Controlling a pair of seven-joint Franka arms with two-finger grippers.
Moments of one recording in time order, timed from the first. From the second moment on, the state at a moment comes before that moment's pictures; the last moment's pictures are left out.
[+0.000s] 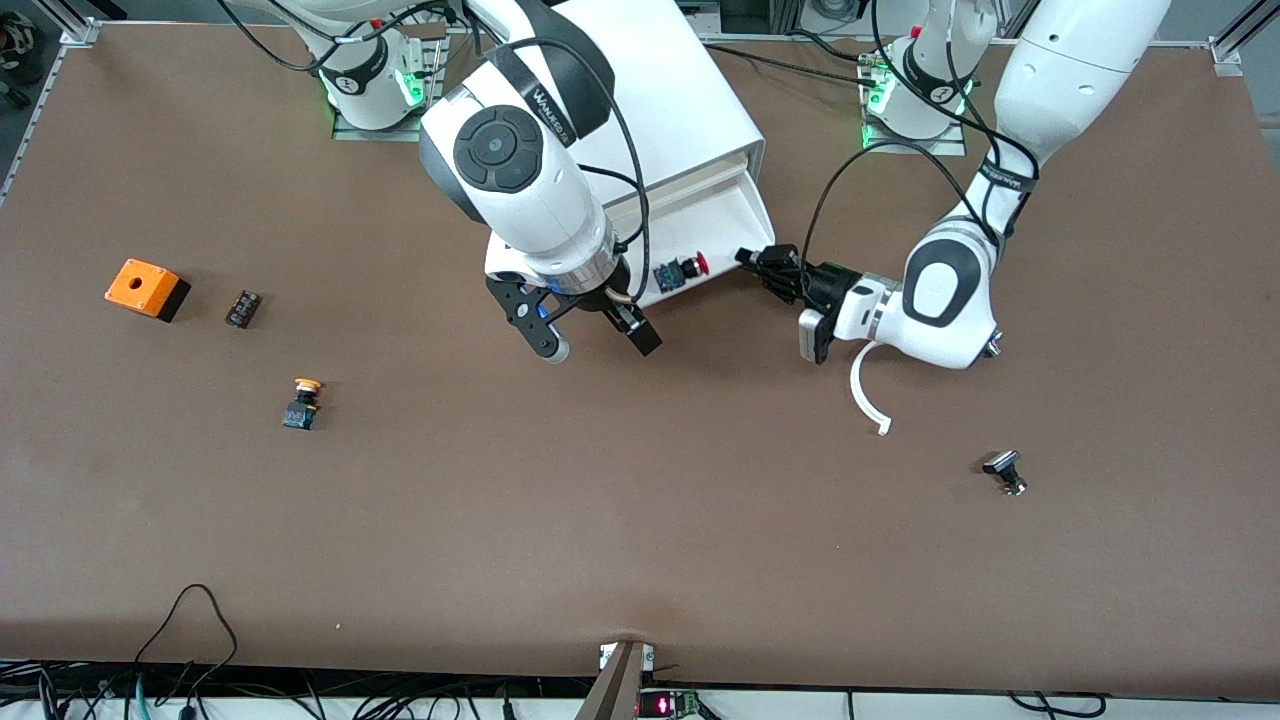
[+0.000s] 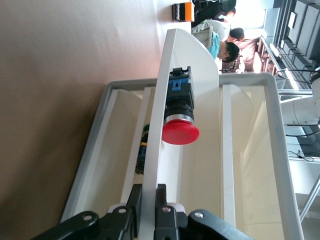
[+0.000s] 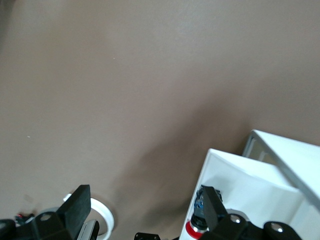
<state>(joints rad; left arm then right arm) -0.05 0.54 -0.20 -2.00 -1.11 1.71 0.93 0.57 0.63 0.17 -1.13 0.08 1.93 1.61</state>
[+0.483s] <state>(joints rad) 0.00 0.60 -0.19 -1.90 -1.05 1.71 0.84 0.67 0.75 0.17 -1.12 0.08 1.98 1.75</state>
